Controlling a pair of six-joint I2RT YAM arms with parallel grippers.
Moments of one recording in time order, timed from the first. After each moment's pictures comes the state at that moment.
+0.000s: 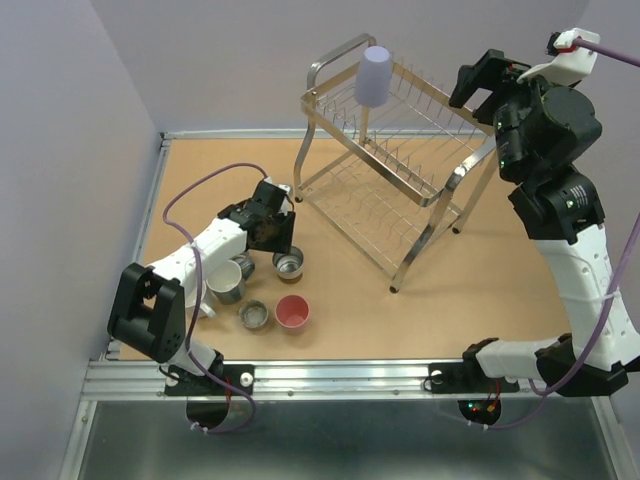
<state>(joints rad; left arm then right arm) -0.49 1.48 1.05 -0.59 -0.07 -0.28 0.46 1.27 1.89 -0.40 0.54 0.16</state>
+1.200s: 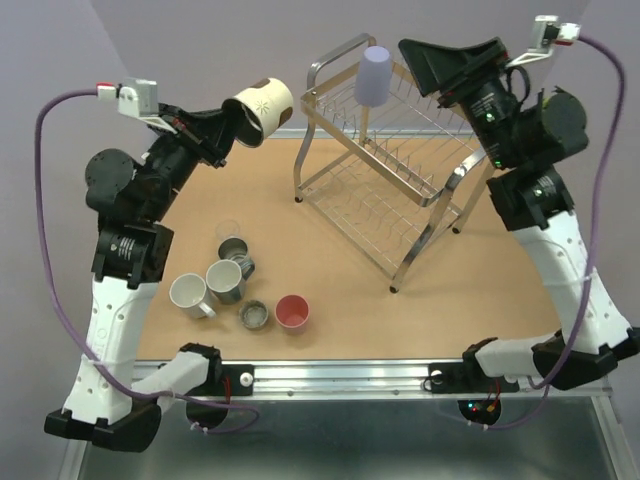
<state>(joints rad) -0.24 1.03 1.45 -0.14 0.29 -0.48 0.46 1.30 1.80 0.05 -0.11 0.74</state>
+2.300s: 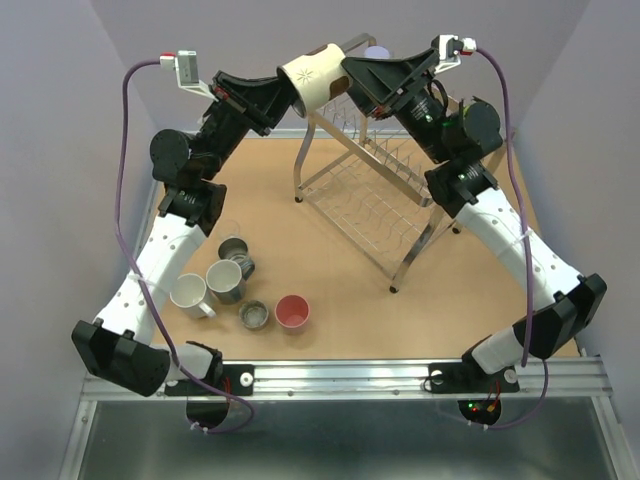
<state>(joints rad) -0.37 1.29 1.40 0.59 0.43 -0.91 0.57 1.50 1.64 0.50 -0.26 1.25</state>
